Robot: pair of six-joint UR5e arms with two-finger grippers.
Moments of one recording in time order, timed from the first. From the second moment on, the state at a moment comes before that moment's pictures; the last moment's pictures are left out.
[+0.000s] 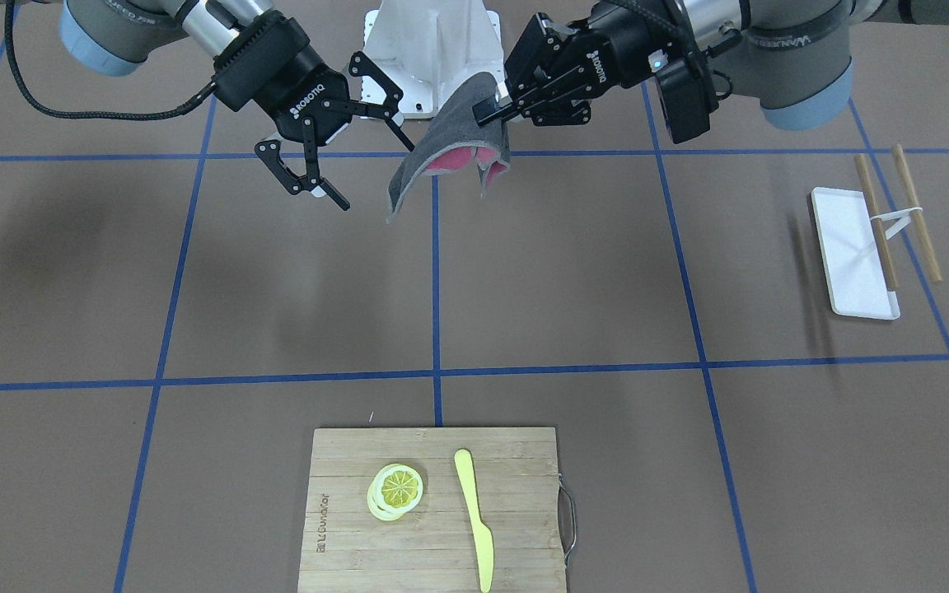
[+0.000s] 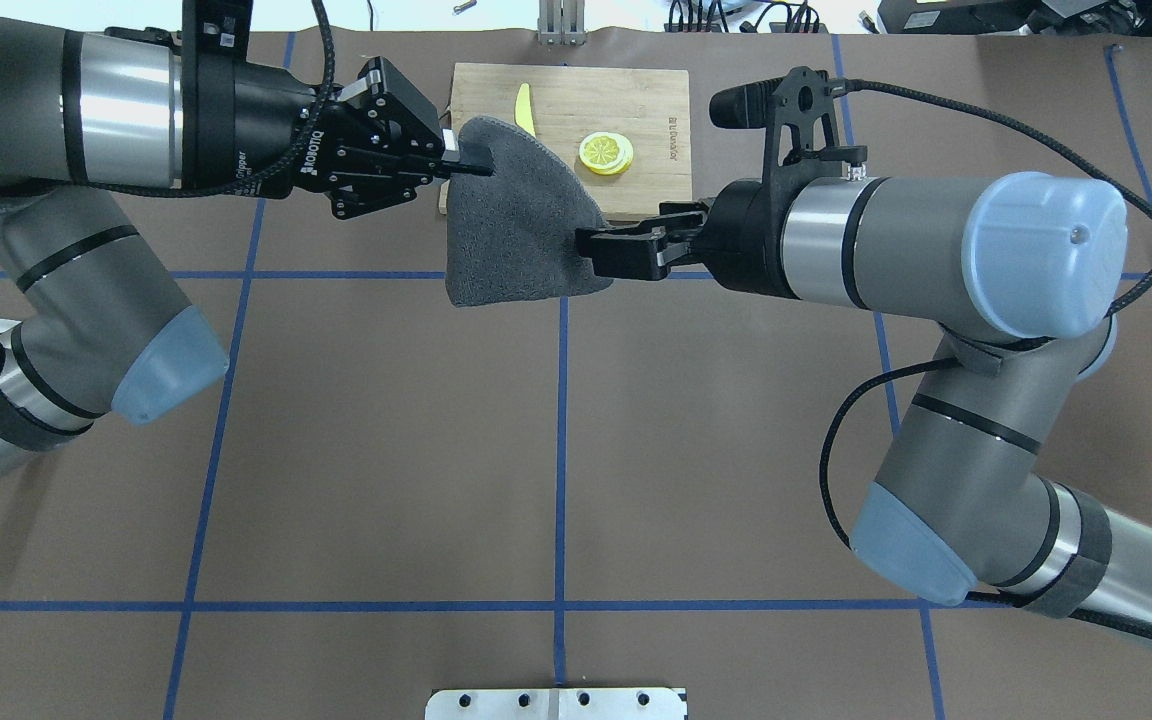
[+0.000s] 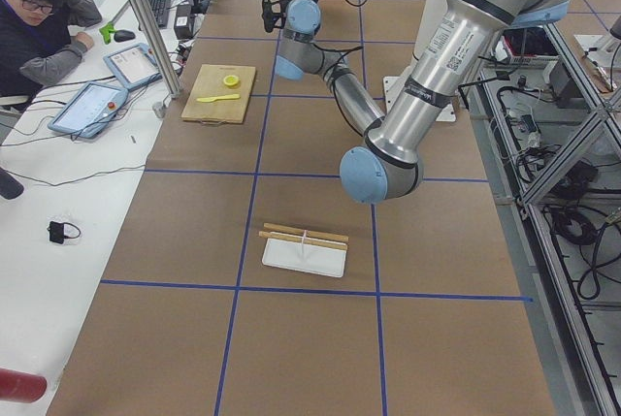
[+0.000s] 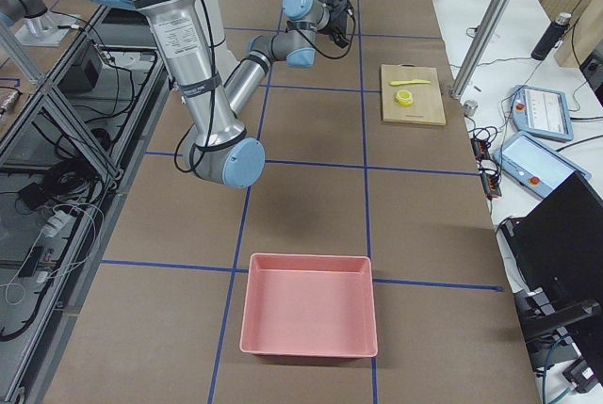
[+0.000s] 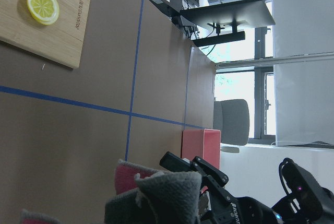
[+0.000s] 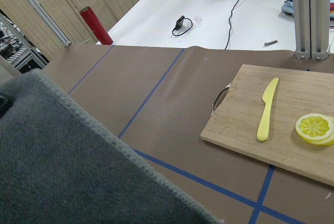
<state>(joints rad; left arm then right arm) -0.83 -2.14 -1.79 -2.73 -2.15 -1.91 0.60 -1.11 1.97 -0.89 1.69 0.95</state>
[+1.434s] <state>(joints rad) -0.76 -2.17 -1.79 -2.73 -2.02 -1.97 0.44 -1.11 1.93 -0.90 1.40 0.81</state>
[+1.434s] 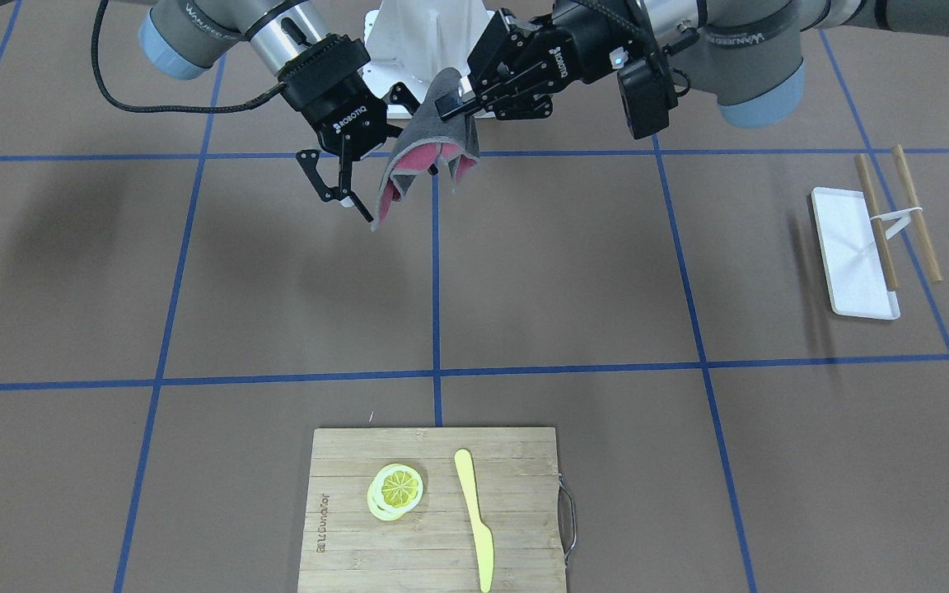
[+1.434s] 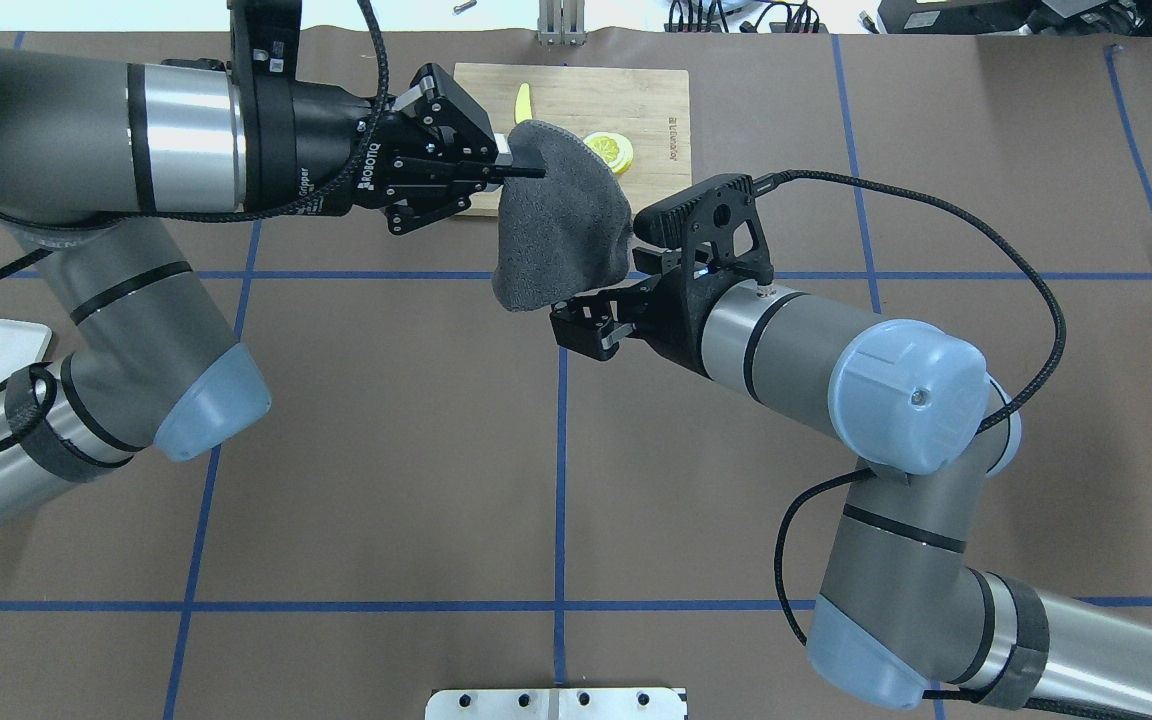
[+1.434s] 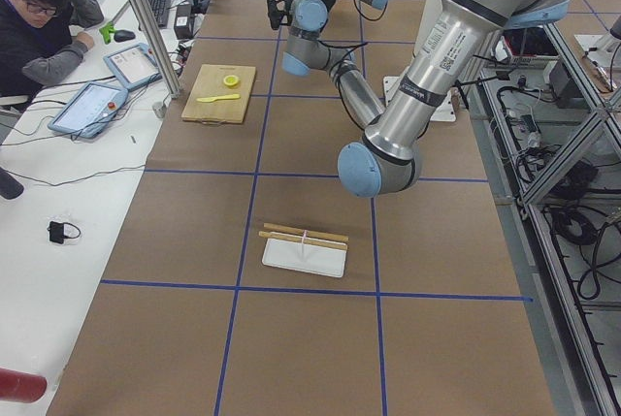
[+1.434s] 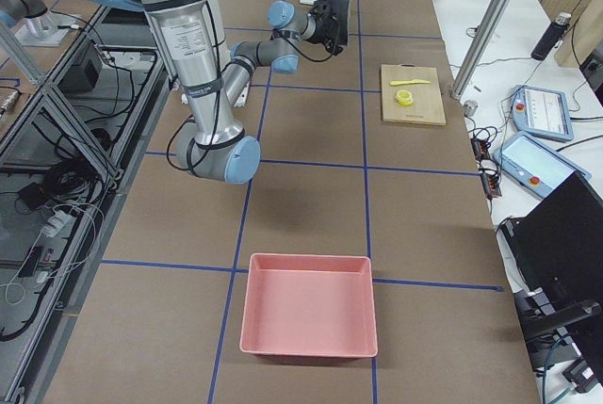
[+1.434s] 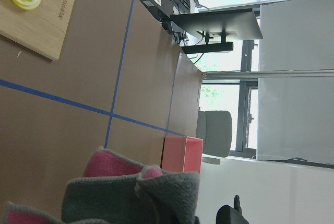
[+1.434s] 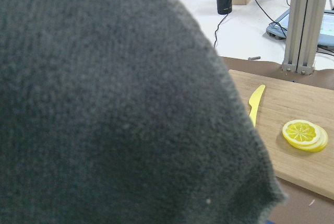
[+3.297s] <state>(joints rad) -0.74 -2.15 -1.79 -2.73 -1.95 -1.94 0.45 -1.15 1.94 -0.89 1.37 0.81</state>
